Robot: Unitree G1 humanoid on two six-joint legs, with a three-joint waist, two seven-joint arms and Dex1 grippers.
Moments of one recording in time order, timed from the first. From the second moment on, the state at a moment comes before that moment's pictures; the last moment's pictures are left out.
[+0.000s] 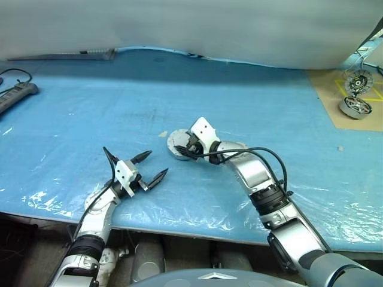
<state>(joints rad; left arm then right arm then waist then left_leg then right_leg) -0.16 0.30 0.00 0.52 -0.27 -0.54 -0.87 -0.58 -0.20 0.33 0.16 0.02 0.46 0.61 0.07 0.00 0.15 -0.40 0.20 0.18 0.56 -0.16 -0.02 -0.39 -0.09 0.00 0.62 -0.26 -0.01</state>
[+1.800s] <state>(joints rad) -0.34 0.29 0.07 0.10 -0.45 0.28 -0.59 -0.61 -0.19 0.34 0.18 -0.01 0.52 0.60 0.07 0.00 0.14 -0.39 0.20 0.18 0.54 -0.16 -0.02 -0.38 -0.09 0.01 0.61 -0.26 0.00</state>
